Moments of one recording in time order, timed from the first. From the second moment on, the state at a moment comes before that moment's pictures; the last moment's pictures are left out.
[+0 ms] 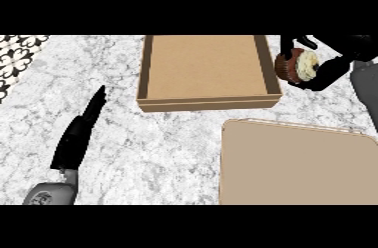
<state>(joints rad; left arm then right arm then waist) -0.10 0.19 -0.06 -1.54 -0.18 0.03 0.07 -0.86 -0.55 0.11 -1.09 0.53 0.43 -0.59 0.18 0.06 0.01</state>
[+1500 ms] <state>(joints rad) -0.08 0.18 -0.03 -1.53 -0.20 0.06 0.10 -1.43 -0.17 0.26 -0.37 0.49 0.37 -0.74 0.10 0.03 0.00</state>
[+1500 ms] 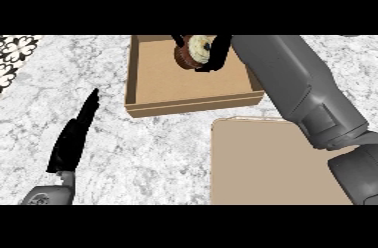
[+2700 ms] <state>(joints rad) -0.10 0.19 -0.02 -1.52 -0.19 0.05 0.09 -1.50 -0.07 -0.05 -0.08 0.23 0.44 -0.64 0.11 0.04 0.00</state>
